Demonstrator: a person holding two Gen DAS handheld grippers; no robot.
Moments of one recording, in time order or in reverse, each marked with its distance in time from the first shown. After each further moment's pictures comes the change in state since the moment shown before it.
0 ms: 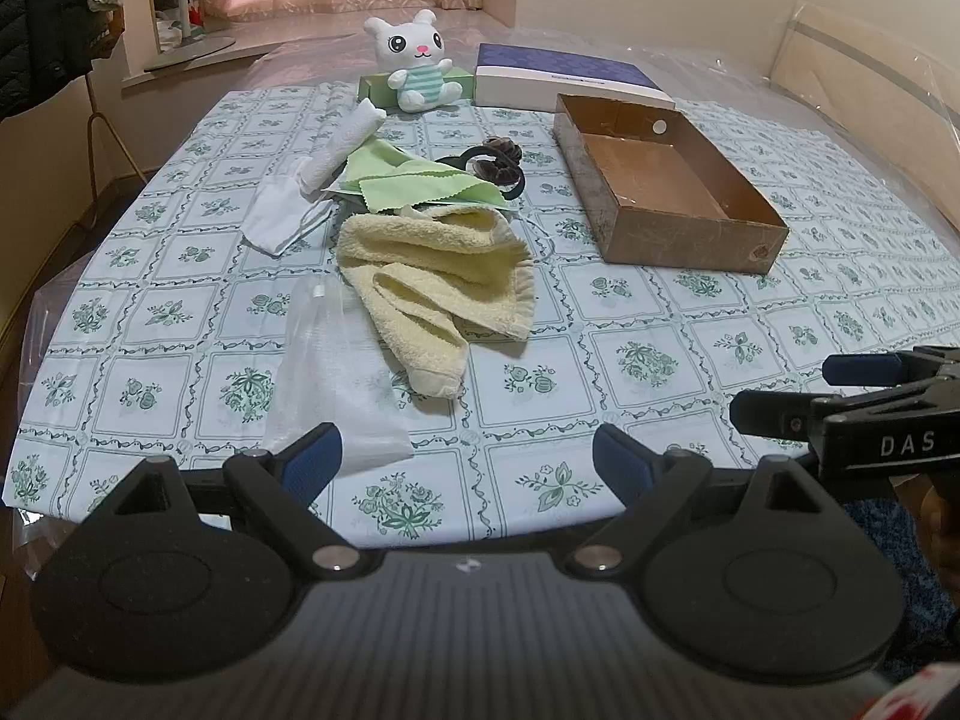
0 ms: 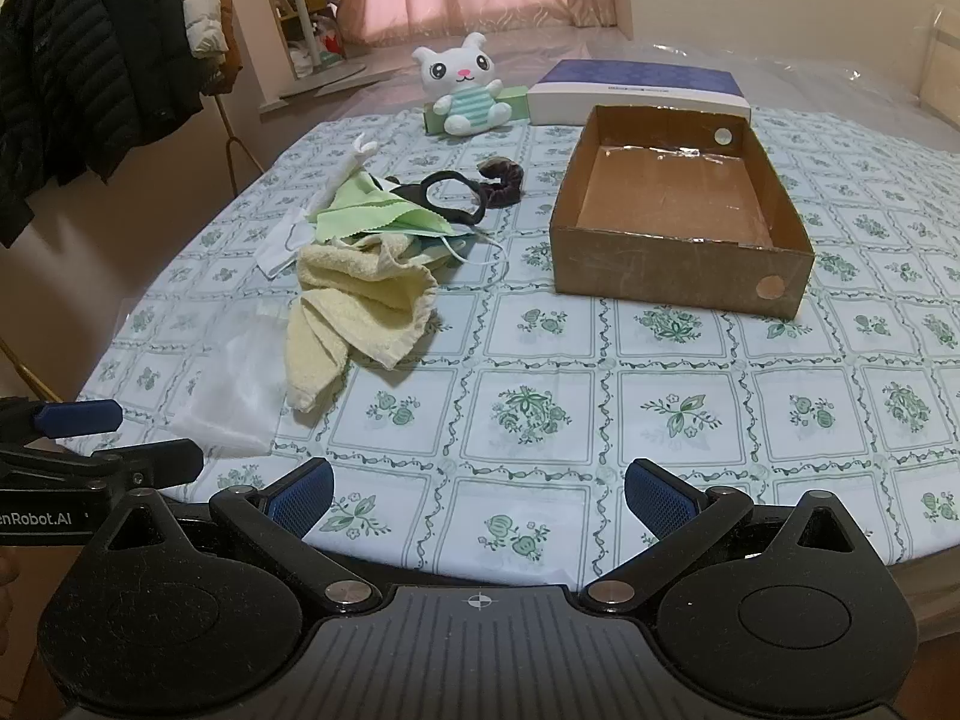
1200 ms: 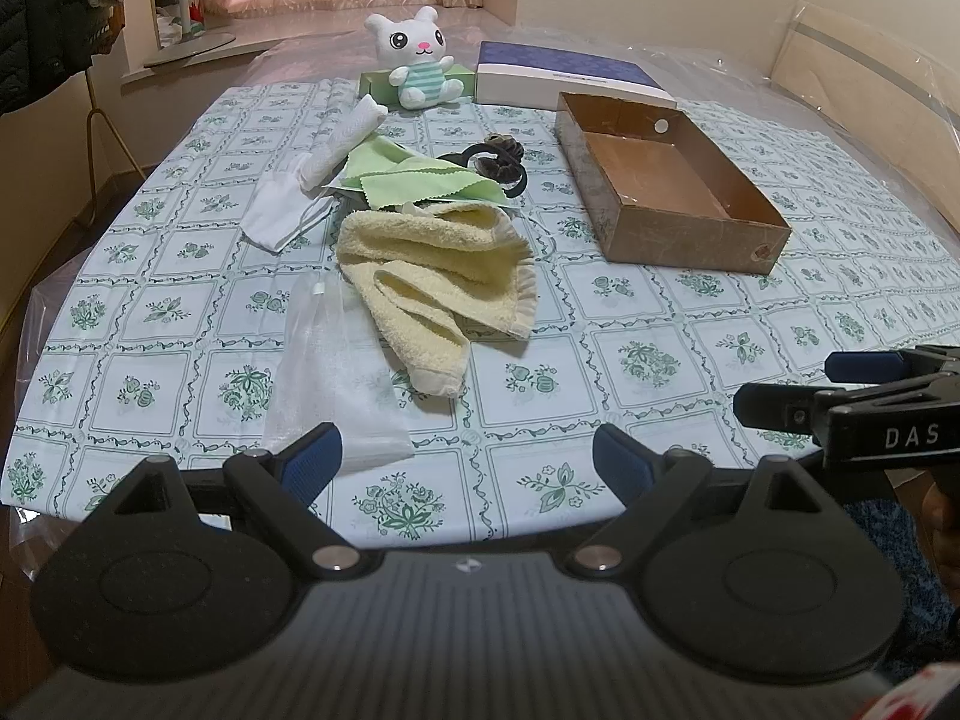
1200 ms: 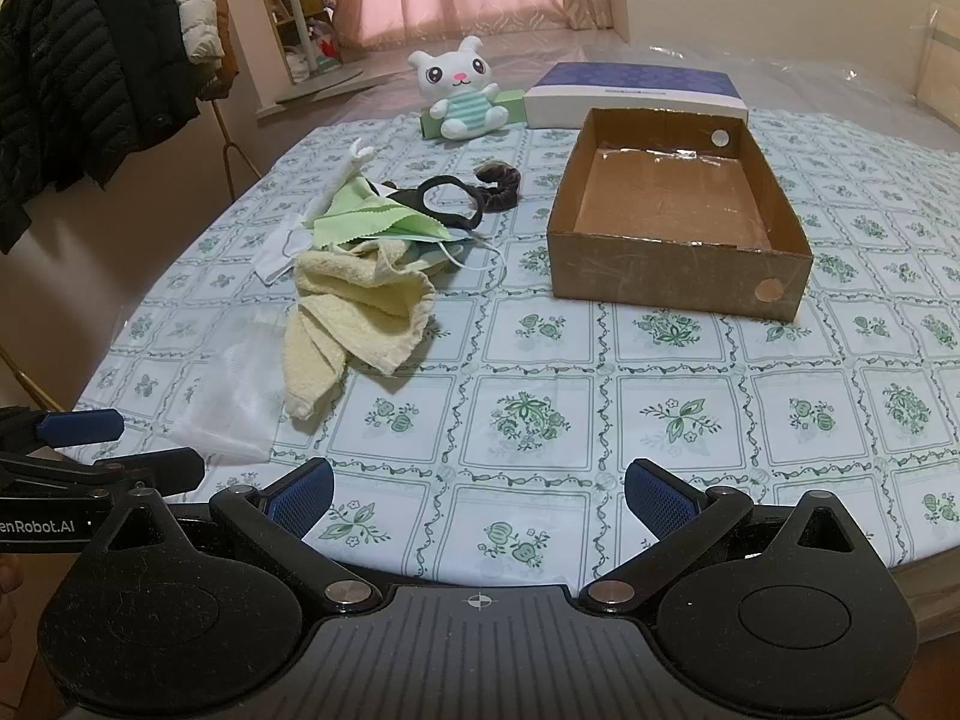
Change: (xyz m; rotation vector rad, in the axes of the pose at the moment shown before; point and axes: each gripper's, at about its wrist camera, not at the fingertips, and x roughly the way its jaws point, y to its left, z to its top) left arm 0.000 0.000 0.002 0.000 0.002 0.000; right arm -0.001 0.000 0.002 0.008 -0.011 -0.002
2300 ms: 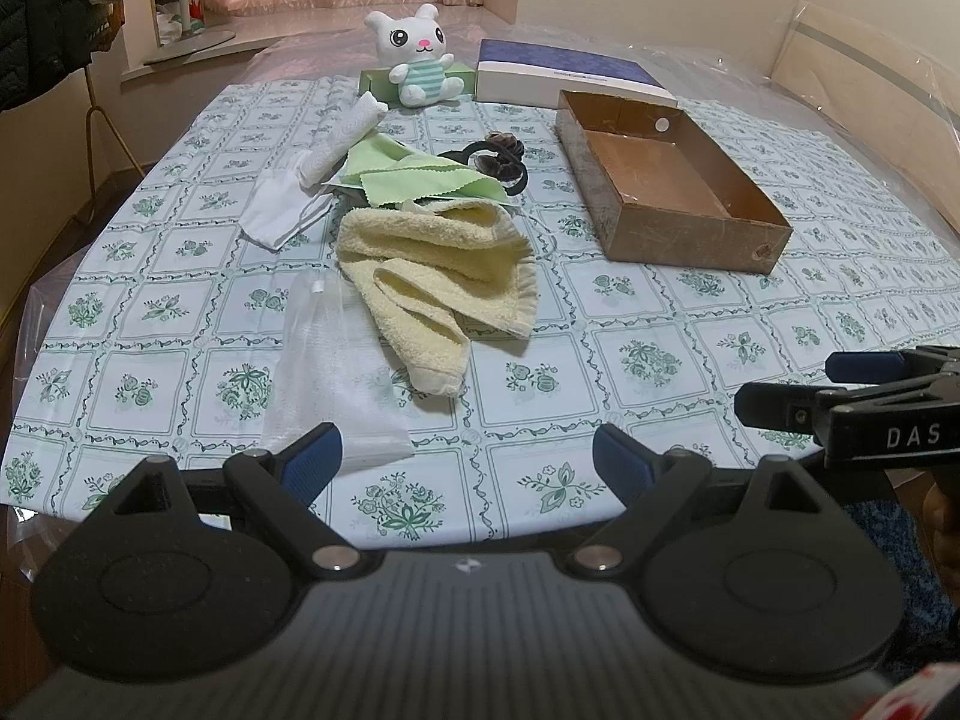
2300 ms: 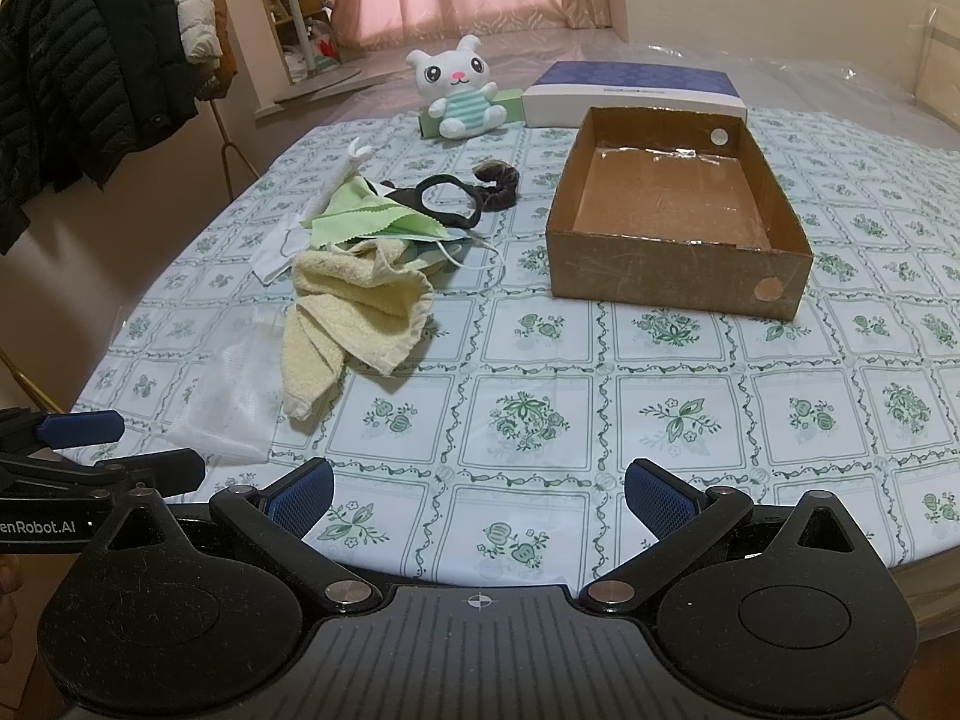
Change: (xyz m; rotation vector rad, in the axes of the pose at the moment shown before) left arm 0.001 -0.002 0.000 -0.002 0.002 0.000; right arm 0.001 -0.001 0.000 0.002 0.000 -0.001
